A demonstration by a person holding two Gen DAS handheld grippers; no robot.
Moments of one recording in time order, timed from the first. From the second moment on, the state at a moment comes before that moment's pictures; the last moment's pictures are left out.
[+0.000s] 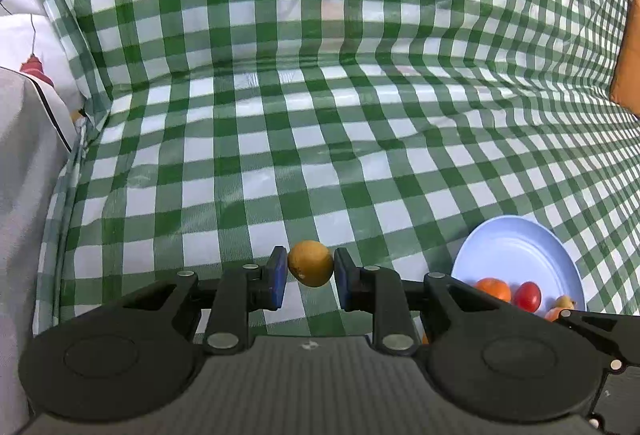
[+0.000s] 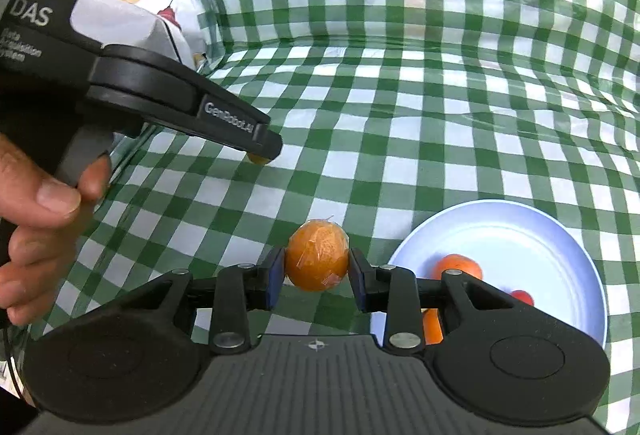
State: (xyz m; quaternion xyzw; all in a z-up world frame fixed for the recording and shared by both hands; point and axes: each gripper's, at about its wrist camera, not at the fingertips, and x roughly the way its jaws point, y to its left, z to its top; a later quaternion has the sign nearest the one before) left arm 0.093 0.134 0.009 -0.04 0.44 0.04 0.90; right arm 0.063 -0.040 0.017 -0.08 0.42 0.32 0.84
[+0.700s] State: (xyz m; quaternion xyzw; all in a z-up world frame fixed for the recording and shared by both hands) left arm 0.089 0.090 0.026 -0.07 0.36 -0.01 0.93; right arm 0.130 -0.141 0.034 -0.01 0.40 0.17 0.90
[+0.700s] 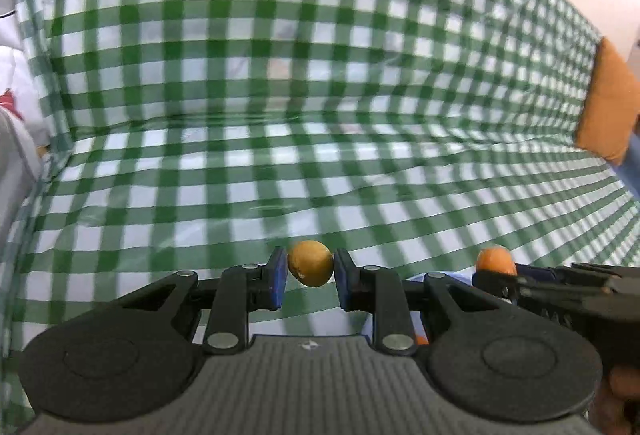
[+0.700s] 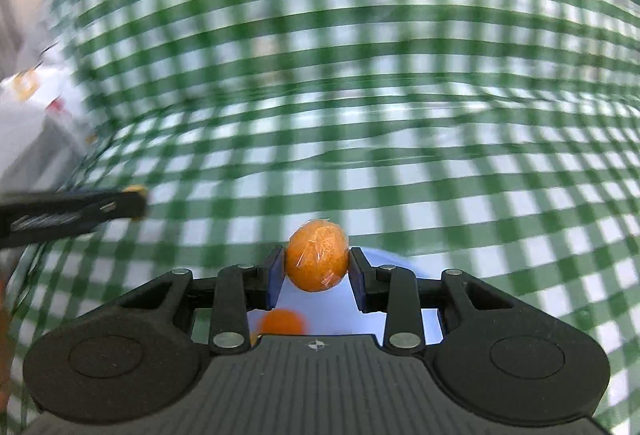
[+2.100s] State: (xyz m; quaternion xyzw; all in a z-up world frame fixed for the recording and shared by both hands) left arm 0.022 0.026 0.061 -0.04 0.26 -0.06 0.96; right arm 0.087 -0.209 0.087 0.06 0.34 0.07 0.94
